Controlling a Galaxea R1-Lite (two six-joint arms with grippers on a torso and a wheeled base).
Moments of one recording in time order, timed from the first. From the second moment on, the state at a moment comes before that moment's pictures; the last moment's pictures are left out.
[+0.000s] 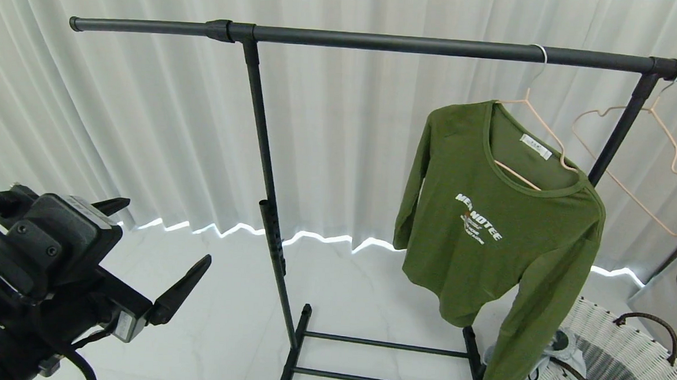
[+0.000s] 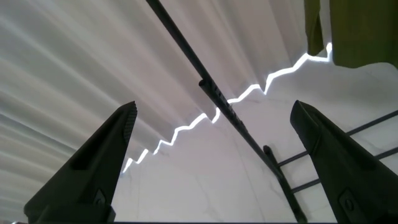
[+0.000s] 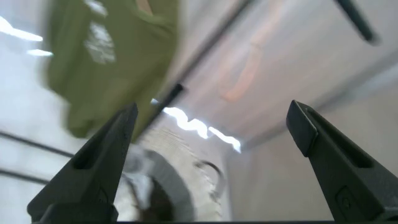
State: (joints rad) left arm -0.53 1.12 -0.33 -0.71 0.28 0.59; right arm 0.54 0.82 -0.45 -0.36 -0.53 -0.54
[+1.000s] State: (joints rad) left arm -0.49 1.09 -0.33 -0.71 0.29 0.47; right arm 0.45 0.94 -0.44 -0.37 -0.44 -0.51
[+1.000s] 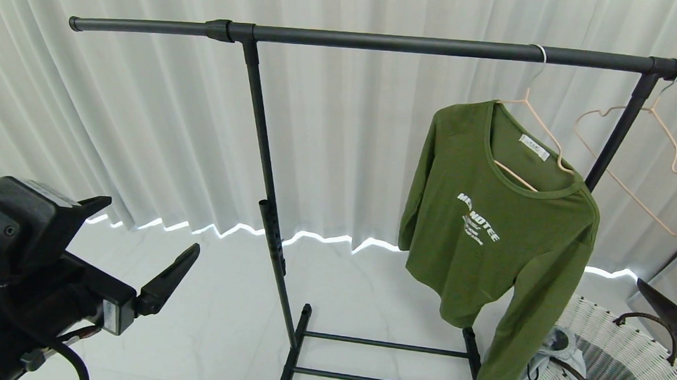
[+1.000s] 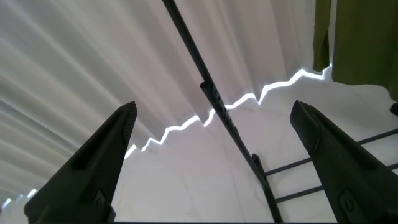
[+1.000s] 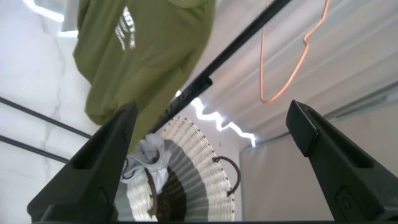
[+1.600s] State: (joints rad) left arm -0.48 1.10 -0.33 -0.71 0.29 0.46; right arm 0.40 0.94 -0.44 -0.37 -0.44 -0.50
